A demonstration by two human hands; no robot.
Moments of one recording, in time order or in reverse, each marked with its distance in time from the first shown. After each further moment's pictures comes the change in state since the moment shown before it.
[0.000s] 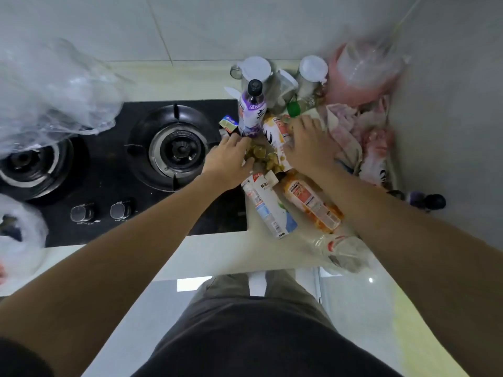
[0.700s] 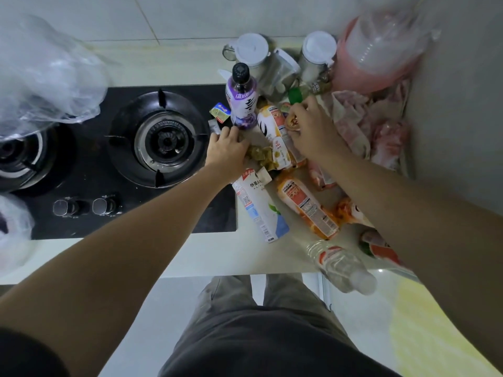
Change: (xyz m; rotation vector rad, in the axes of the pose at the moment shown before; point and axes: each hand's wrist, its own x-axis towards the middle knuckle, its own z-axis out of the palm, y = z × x) left_hand 0.043 0.022 0.037 0.300 -0.073 -0.073; right_hand 0.042 0.054 0.024 0.141 -0.020 -0.122
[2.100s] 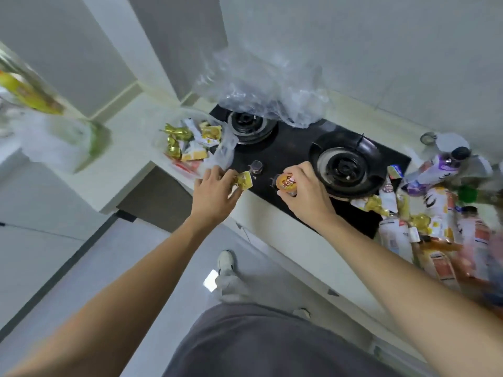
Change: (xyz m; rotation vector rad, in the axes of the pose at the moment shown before) left_hand -0.405 -0.226 0.028 -0.243 0.466 -0.758; right_hand -0.123 -0.380 0.075 0.282 -0.139 -0.585
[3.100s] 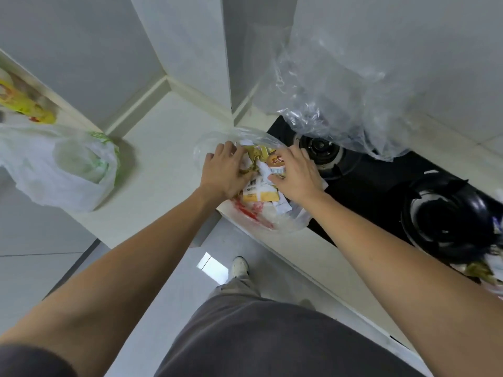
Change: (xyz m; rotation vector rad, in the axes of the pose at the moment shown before) left_hand 0.221 -0.271 0.021 -0.068 -0.235 0.061; right_hand 0.284 -0.142 0.191 -0.298 -0.163 0.075
